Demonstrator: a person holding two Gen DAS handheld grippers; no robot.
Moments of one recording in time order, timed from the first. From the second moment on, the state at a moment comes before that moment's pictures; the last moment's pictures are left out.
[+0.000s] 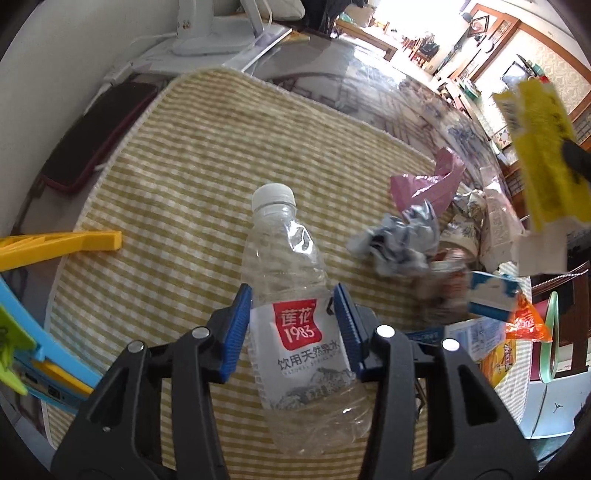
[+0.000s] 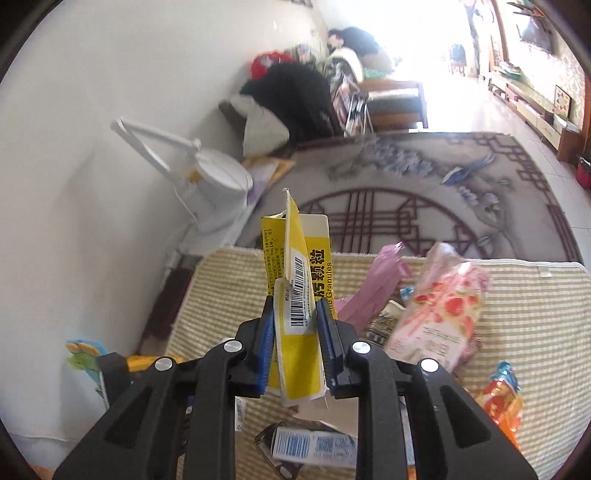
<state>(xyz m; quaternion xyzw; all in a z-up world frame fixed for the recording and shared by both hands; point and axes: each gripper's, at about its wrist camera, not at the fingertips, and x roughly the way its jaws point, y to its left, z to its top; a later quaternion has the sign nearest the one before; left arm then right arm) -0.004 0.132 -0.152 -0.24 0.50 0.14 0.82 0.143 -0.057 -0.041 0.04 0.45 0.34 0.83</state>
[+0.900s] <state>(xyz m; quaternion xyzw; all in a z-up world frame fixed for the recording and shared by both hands) 0.051 -0.160 -0.054 -0.12 0.42 -0.01 0.90 0.092 -0.408 -0.028 0.12 0.38 0.17 0.90</state>
